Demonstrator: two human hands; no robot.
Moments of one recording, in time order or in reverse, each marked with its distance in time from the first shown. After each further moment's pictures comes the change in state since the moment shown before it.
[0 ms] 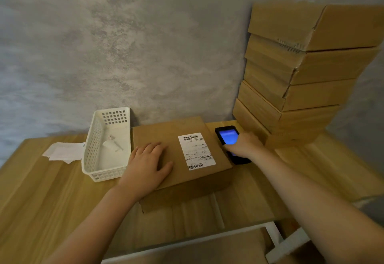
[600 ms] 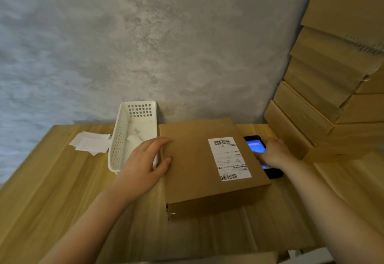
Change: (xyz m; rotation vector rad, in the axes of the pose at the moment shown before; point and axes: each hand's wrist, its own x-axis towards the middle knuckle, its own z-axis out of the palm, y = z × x) left_hand -0.010 -0.064 -0.026 -0.268 0.135 0.008; right_hand 0.026 -0.014 0.019 -0.026 -0.057 -0.007
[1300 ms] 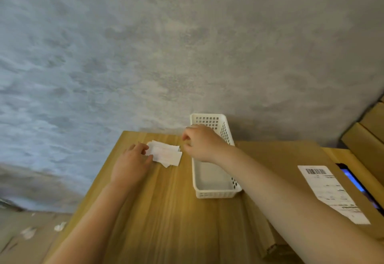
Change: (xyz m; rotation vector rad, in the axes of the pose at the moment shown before) left_hand -0.008 -0.235 -0.093 0.143 0.113 -0.558; right_hand -0.078 -0.377 0.086 -0.058 -0.086 -0.940
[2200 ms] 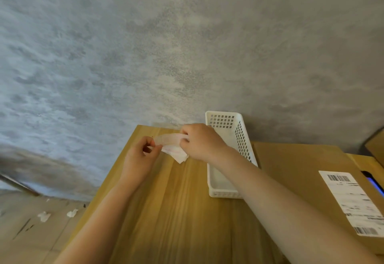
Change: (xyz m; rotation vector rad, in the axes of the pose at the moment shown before) left_hand -0.025 0.008 -0.022 -0.554 0.143 -0.038; right_hand 0.009 -0.046 0.008 0.056 0.027 0.009
